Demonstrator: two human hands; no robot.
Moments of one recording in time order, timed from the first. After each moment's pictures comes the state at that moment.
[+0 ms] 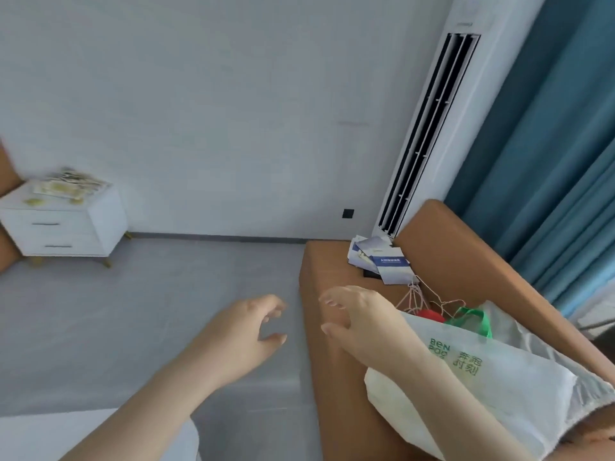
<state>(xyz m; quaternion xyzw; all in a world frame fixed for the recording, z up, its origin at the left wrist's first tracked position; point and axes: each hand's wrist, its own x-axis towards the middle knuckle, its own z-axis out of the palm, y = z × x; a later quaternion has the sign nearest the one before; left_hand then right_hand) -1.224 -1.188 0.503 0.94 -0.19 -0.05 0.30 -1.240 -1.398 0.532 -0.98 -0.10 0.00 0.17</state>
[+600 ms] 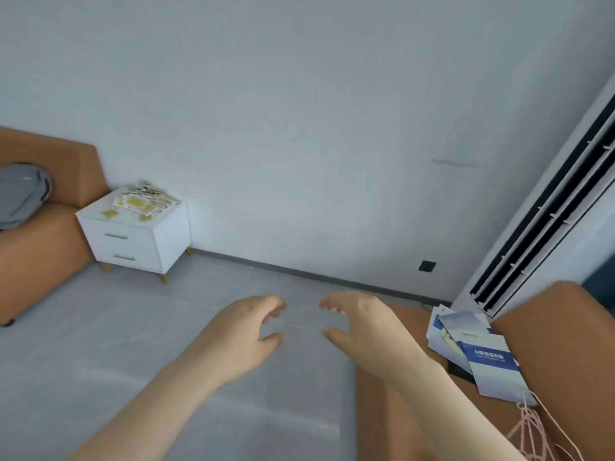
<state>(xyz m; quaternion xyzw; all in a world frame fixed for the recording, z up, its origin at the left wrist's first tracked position) -0.920 -1.088 0.504 0.96 -0.06 0.00 0.28 -0.882 -1.298 0.527 -0.96 -0.23 0.03 0.17</state>
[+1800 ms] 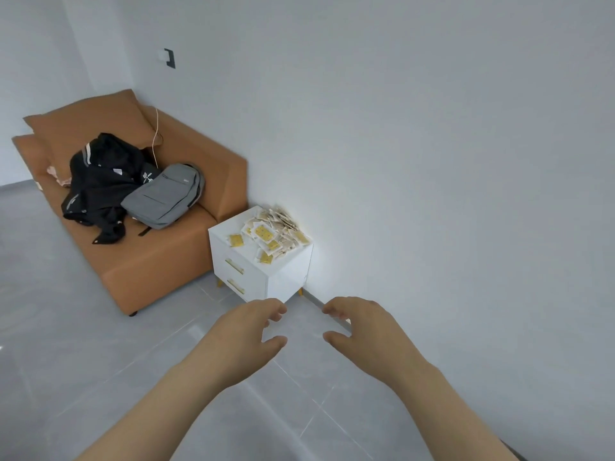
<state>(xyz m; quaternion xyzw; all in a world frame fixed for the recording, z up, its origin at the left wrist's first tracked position) -0.507 -0.674 0.474 0.93 0.21 0.03 0.30 -0.365 -0.836 0.493 -0.87 -0.45 0.12 0.16</state>
